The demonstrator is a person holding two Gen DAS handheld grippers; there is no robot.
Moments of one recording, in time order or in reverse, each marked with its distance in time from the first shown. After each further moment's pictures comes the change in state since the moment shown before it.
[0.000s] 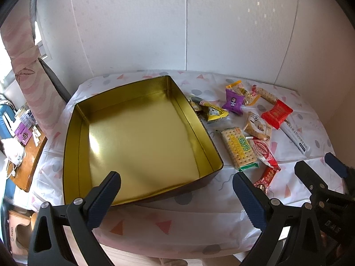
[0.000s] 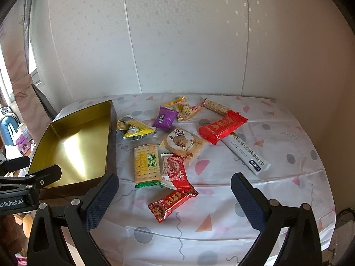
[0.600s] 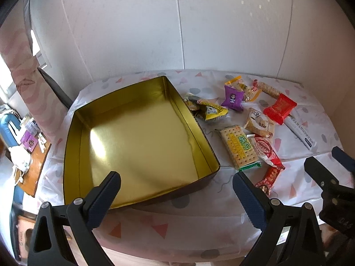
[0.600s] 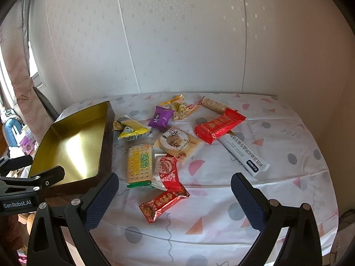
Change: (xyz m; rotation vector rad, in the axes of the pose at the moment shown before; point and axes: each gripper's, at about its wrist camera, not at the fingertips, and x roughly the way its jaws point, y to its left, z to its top) left arm 0.009 -0.022 0.002 0.053 -0.006 0.059; right arm 0.006 -0.026 0.002 0.013 0.008 0.042
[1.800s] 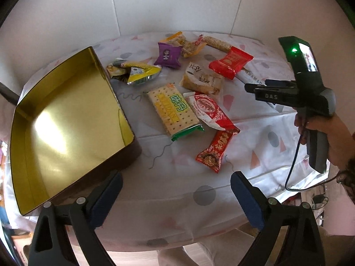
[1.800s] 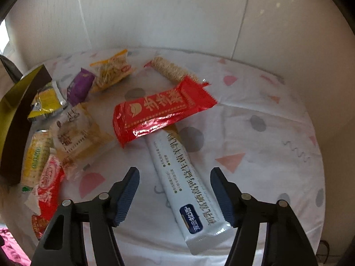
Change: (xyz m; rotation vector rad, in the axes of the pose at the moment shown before) left arm 0.042 -0.077 -0.017 0.166 0.245 -0.215; right arm 0.150 -0.115 0.035 -0.140 0.294 -0.072
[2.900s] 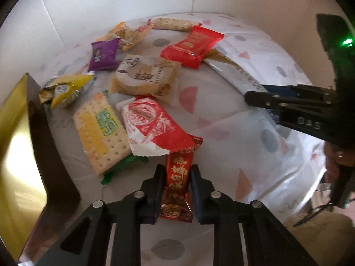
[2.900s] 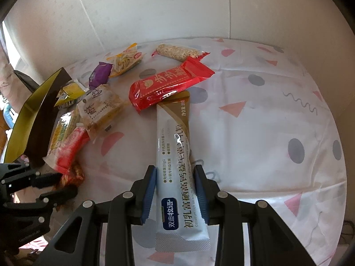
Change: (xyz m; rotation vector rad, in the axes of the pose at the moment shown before) left arm 0.076 -0.068 0.031 0.194 0.030 -0.090; right arm -0.028 -0.017 -0.059 0.114 -0.004 0.157
